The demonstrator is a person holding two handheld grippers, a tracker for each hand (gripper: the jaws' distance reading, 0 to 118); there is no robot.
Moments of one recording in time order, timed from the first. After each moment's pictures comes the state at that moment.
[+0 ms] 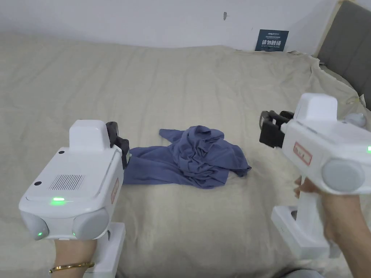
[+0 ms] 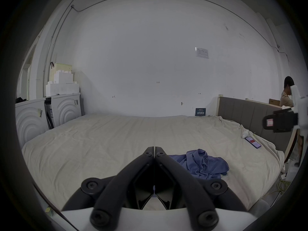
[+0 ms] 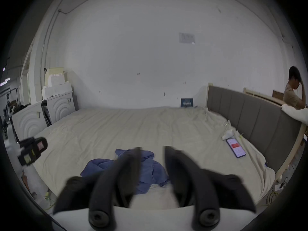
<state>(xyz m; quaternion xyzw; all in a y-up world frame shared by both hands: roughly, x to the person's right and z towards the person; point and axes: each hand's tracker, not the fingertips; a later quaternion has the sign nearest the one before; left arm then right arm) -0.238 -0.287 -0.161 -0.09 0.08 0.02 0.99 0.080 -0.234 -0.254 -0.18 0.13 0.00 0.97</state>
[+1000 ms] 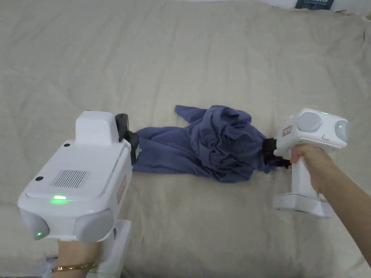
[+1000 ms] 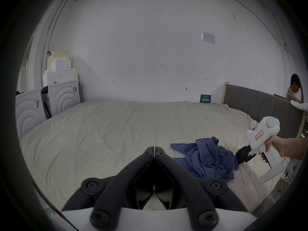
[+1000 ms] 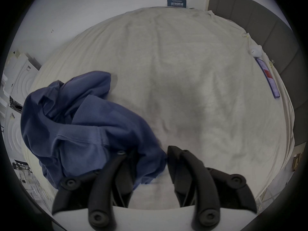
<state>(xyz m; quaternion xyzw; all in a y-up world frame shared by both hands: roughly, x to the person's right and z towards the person) -0.253 -0.326 -0.224 -0.16 0.09 0.02 0.98 0.054 -0.404 -0.465 -0.57 0.05 -0.02 0.82</state>
